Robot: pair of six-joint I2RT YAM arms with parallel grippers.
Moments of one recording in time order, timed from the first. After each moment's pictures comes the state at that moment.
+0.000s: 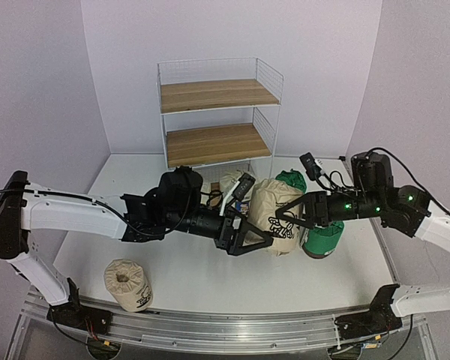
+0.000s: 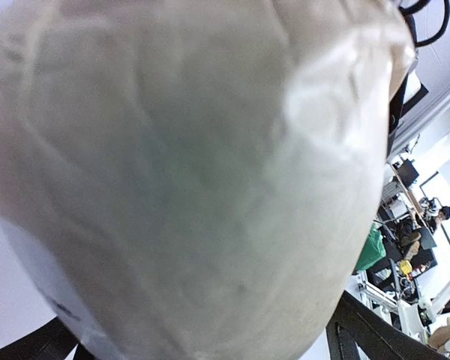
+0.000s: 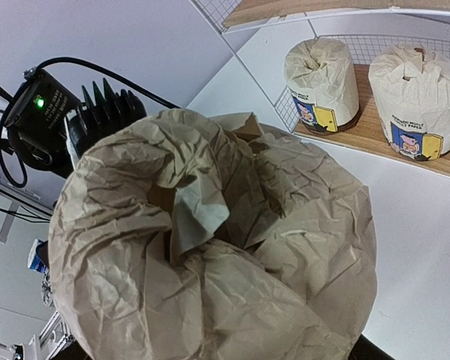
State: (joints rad) left arm -1.15 1.59 1.06 0.26 0.49 -0.52; right arm 0.78 0.98 0.91 -0.40 -0.46 0.48
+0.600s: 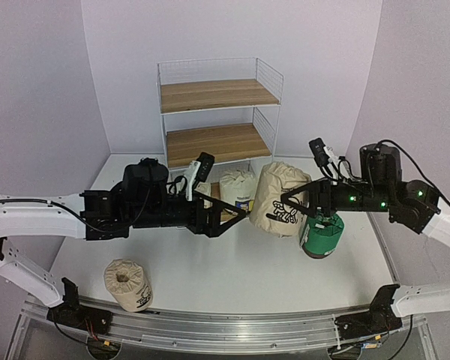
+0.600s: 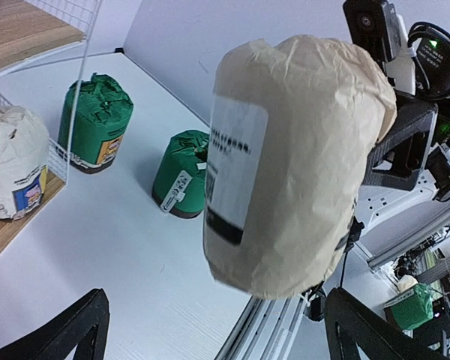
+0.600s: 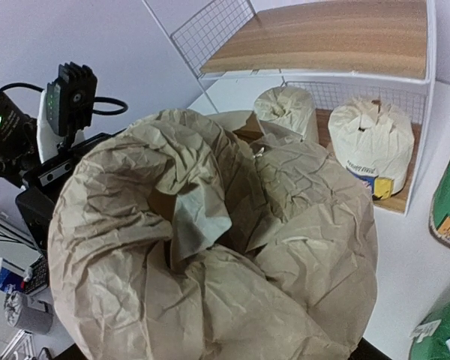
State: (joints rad) left arm -1.15 1.35 0.99 0.08 0.09 -0.53; right arm 0.78 0.95 0.96 -0.43 -0.29 0.40
